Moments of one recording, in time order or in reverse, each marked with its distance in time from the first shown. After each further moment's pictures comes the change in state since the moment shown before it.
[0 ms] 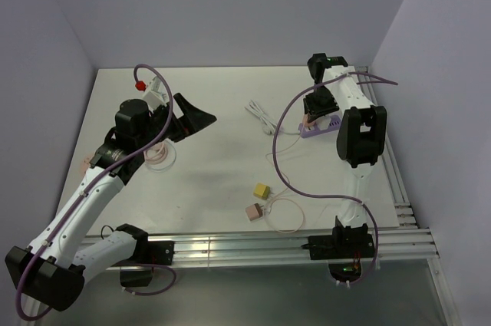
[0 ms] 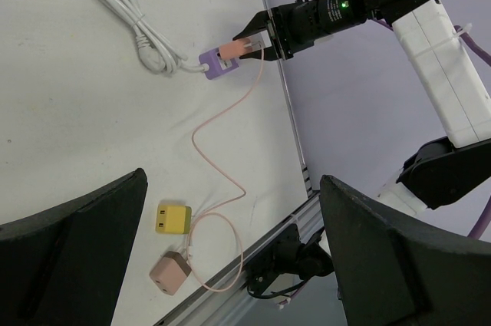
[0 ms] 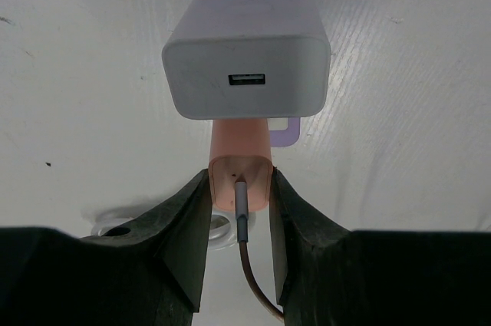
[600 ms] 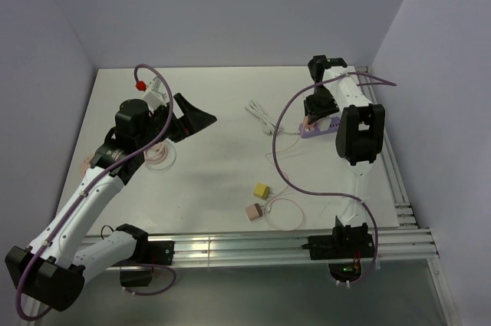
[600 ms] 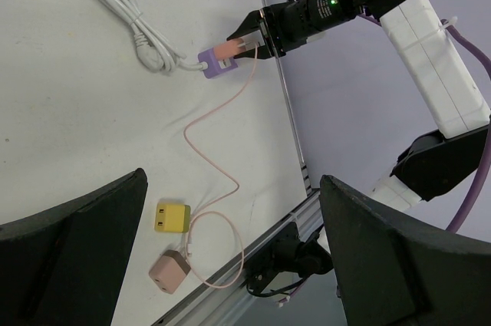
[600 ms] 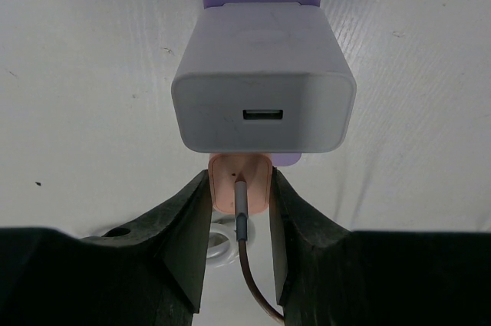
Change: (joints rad) left arm 0.000 0.000 0.000 -0.001 0.006 0.000; right arm -0.013 0.046 0.009 0.004 -0.007 -0.006
